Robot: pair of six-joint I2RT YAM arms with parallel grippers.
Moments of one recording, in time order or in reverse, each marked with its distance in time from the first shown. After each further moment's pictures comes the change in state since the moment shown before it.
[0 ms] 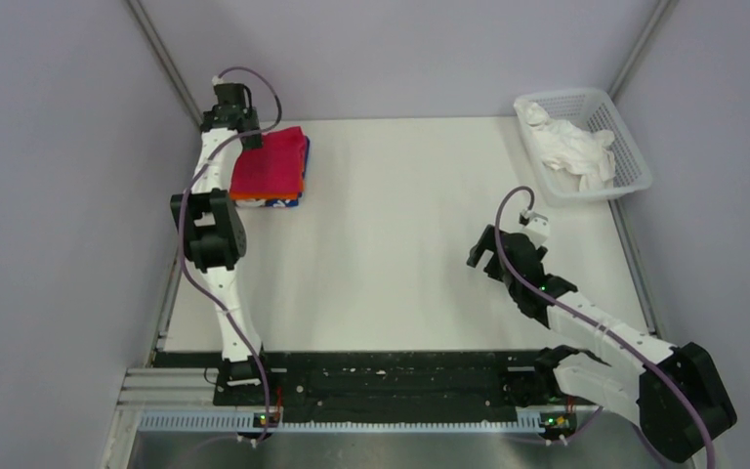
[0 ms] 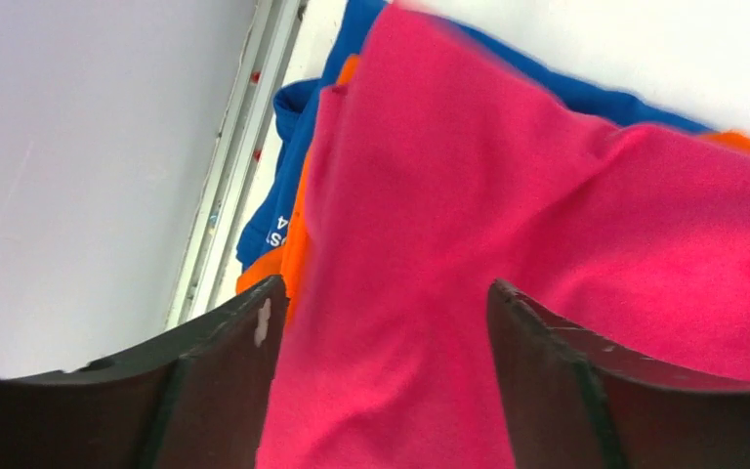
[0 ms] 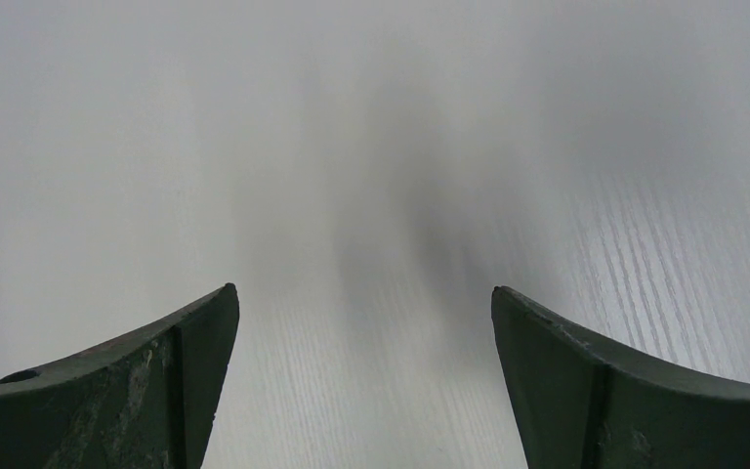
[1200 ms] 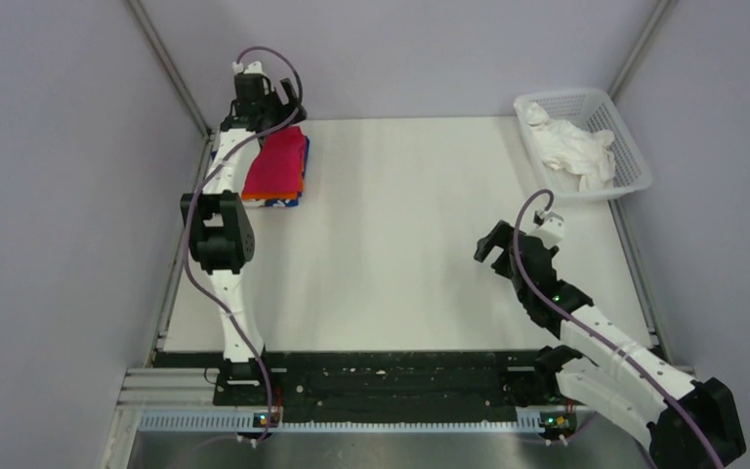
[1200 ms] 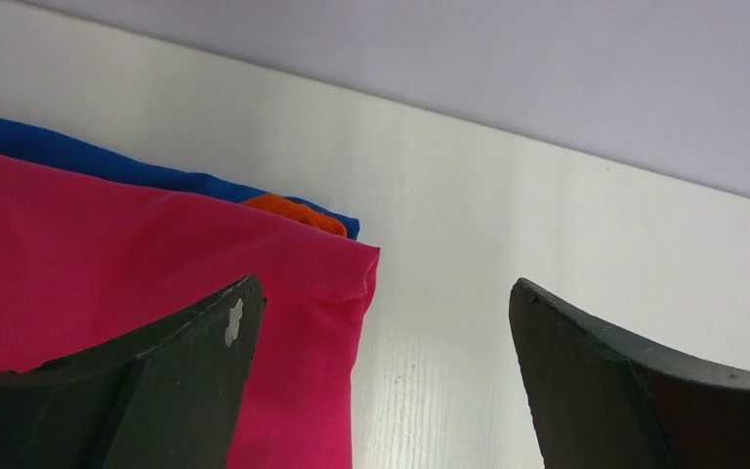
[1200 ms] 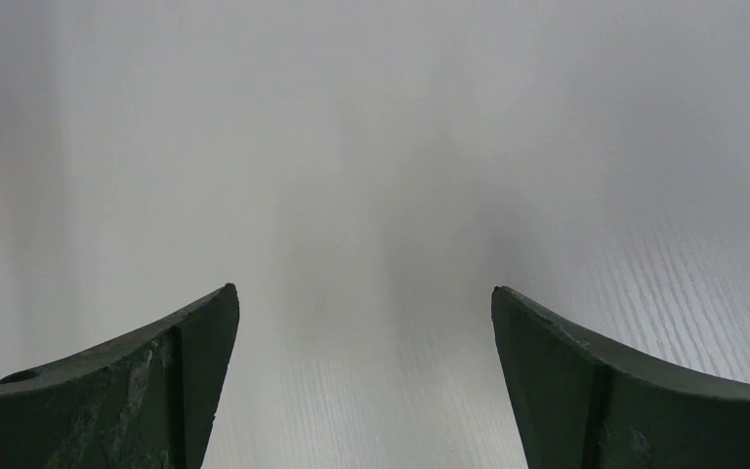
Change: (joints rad) left arm -0.098 -0.081 -0.053 0.283 0.412 -0.331; right arm 0.000 -0.163 0.004 -0.047 0.040 0.003
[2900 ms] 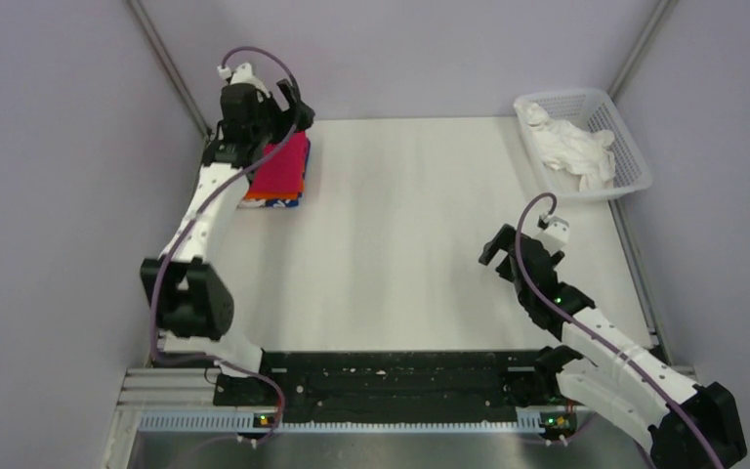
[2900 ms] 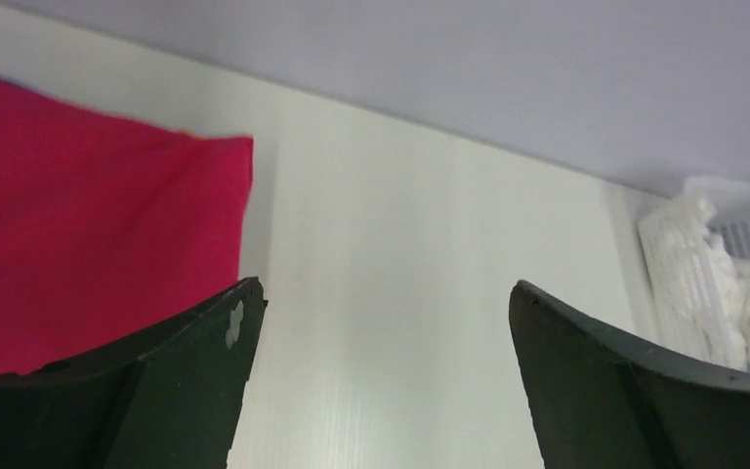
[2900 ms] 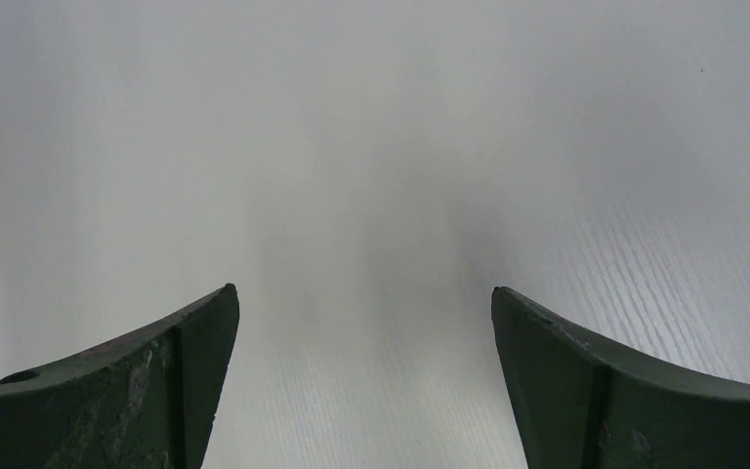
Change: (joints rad) left arm -0.069 -0.341 -0.290 0.016 0.027 -0.111; right arm 0.000 -0.005 -0.004 -0.061 0.068 0.010
